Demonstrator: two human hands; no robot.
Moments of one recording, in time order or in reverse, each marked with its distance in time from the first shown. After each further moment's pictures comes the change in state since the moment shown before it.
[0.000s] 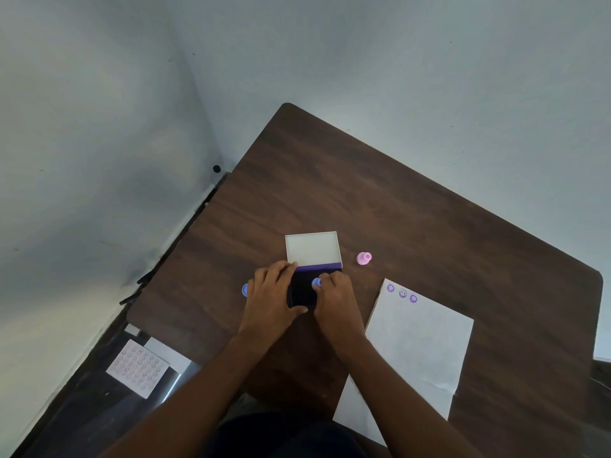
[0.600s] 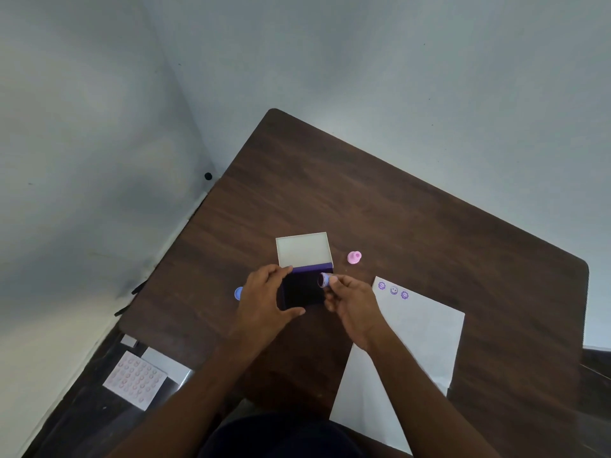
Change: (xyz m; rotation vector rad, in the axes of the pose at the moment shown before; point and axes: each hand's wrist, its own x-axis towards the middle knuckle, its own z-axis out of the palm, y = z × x) left_hand -0.010 0.014 -0.023 -0.198 0.031 -0.011; right_hand -0.007 0.017 -0.049 1.260 -0.092 0.511
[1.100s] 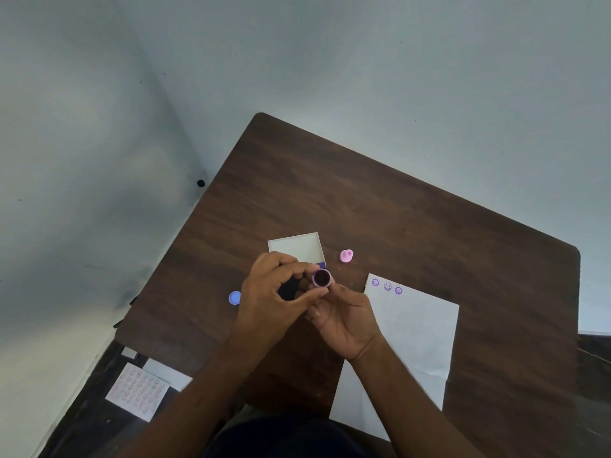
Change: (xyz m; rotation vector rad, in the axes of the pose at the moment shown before) left_hand -0.011 0.076 -0.066 -0.263 0.135 0.272; right_hand -0.041 -0.010 0.015 0.902 -0.560 0.139
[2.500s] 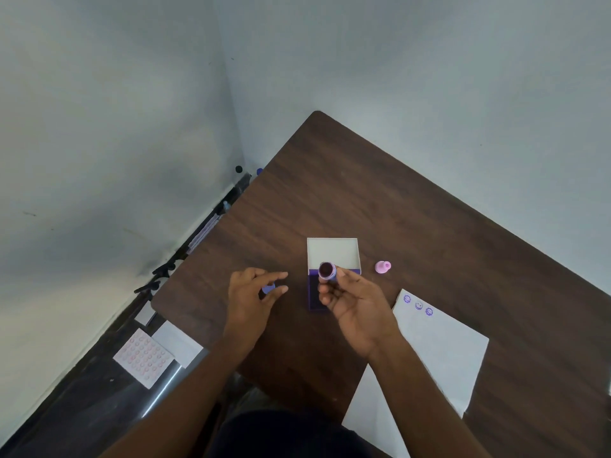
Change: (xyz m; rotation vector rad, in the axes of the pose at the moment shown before) left_hand -0.041 -0.132 0.007 0.137 0.165 -0.447; right_hand 0.024 0.018 0.045 -0.482 0.337 -0.088
